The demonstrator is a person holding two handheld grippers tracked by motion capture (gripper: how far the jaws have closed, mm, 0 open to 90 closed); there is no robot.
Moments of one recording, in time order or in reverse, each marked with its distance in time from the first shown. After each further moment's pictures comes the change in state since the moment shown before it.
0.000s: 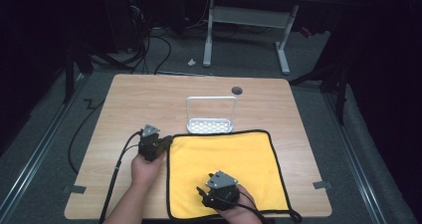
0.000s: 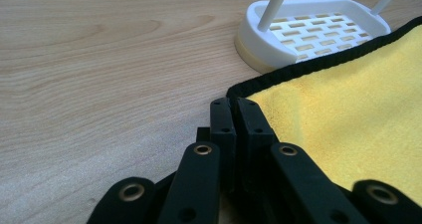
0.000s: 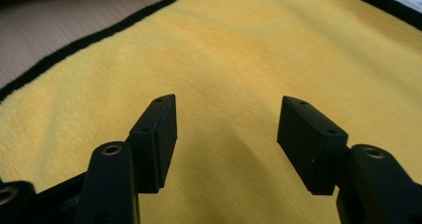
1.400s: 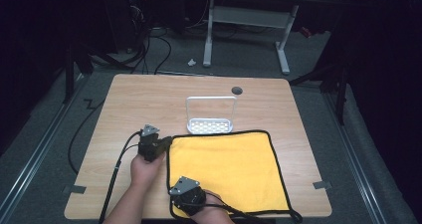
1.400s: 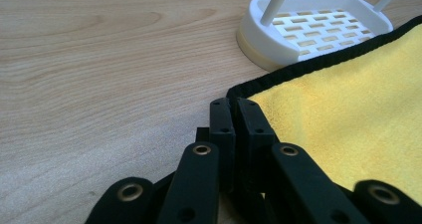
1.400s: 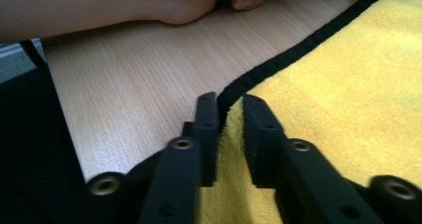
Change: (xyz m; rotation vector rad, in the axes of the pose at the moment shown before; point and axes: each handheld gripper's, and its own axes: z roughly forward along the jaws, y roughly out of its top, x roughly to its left) left arm 0.001 0.000 0.000 0.019 -0.004 -0.015; right arm 0.058 0.033 0.047 0.016 0.165 -0.105
